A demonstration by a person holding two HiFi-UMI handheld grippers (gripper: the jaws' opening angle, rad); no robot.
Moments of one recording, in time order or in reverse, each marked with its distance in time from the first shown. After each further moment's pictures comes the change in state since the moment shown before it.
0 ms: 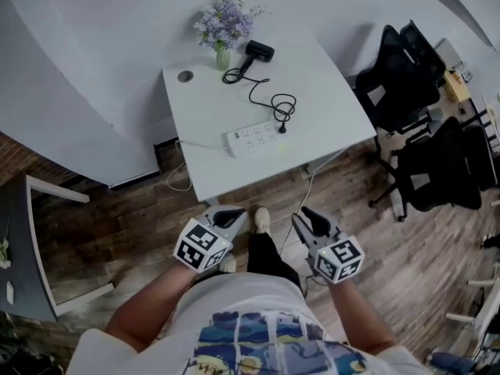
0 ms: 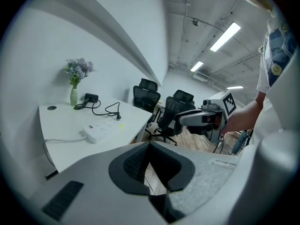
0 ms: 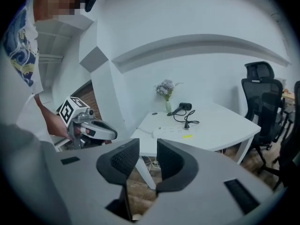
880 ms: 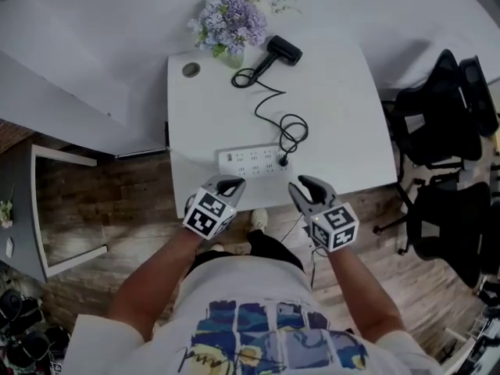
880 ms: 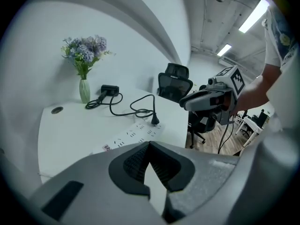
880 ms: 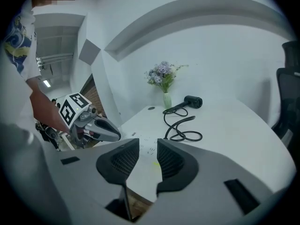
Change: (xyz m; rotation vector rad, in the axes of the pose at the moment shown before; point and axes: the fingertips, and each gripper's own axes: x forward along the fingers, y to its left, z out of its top) left arm 0.161 0.168 0.046 -0.073 0.156 0.281; right arm 0.184 -0.178 0.056 -0.101 0.156 0.244
